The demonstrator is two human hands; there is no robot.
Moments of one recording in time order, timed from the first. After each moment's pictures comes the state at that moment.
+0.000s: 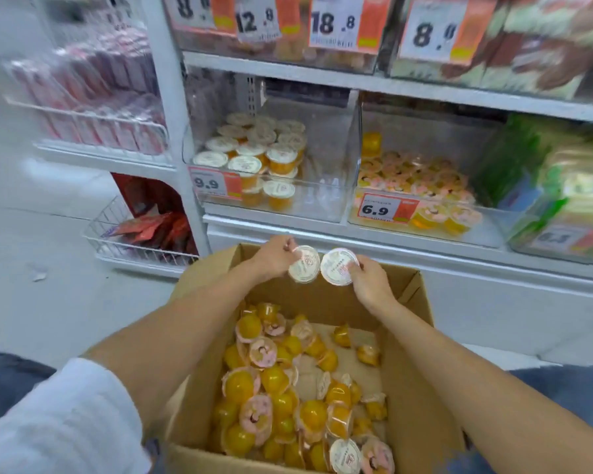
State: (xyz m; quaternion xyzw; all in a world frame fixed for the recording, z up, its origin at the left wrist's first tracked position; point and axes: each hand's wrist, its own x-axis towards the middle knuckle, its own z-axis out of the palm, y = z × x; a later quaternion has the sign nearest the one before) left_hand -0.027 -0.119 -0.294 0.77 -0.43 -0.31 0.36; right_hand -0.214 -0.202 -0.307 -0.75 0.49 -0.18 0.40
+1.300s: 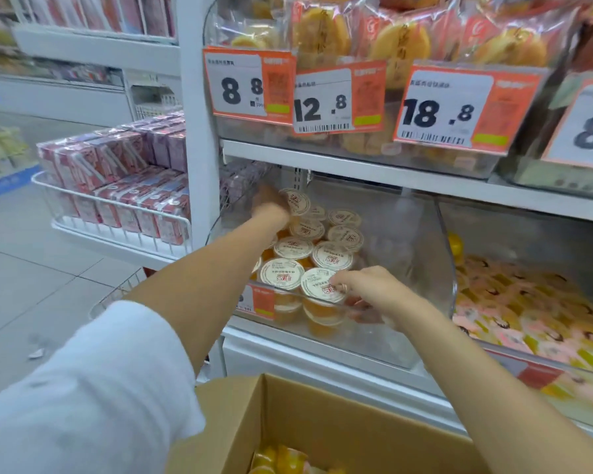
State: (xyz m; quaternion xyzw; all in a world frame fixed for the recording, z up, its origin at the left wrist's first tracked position) left_hand 0.199 -0.272 -0.167 0.88 -0.22 -0.04 0.42; right_hand -0.017 -0.294 -0.190 -0.69 0.45 -0.07 0.56
